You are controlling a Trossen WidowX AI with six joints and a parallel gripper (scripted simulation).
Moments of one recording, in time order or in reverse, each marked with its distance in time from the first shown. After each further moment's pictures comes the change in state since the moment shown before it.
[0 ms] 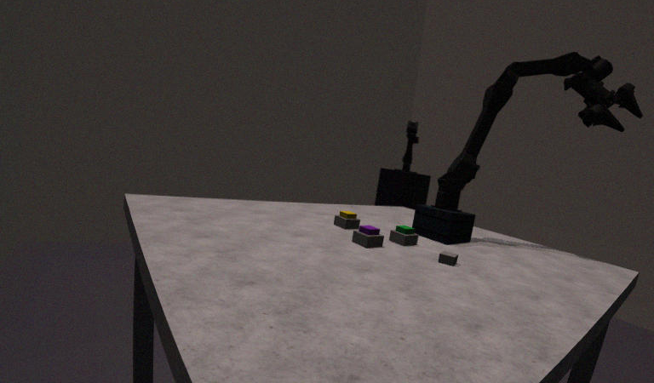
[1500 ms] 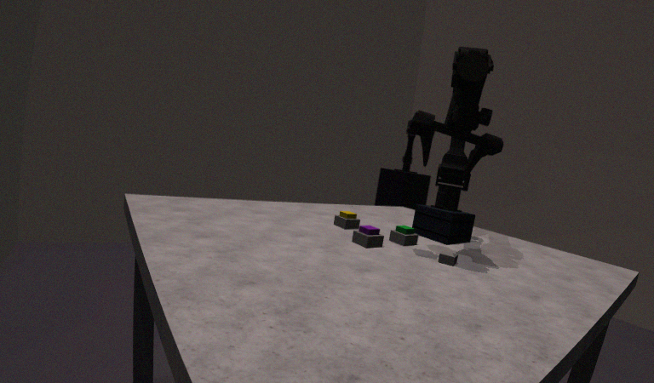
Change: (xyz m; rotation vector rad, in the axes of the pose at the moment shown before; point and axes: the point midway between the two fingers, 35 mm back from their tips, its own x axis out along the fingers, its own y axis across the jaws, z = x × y) arm -0.105 0.573 -0.190 2.661 1.322 0.590
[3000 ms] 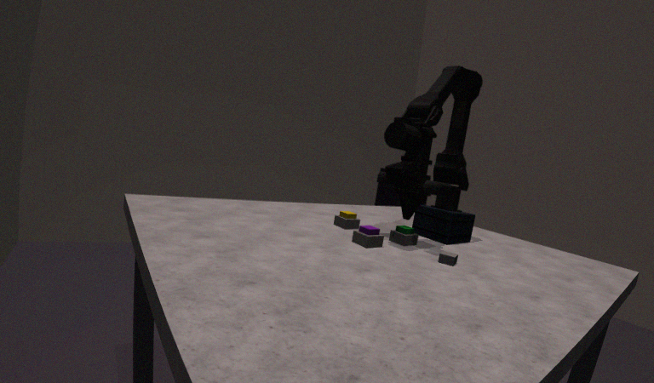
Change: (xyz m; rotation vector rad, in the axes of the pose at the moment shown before) arm 0.112 -0.034 -0.124 0.804 0.205 0.079
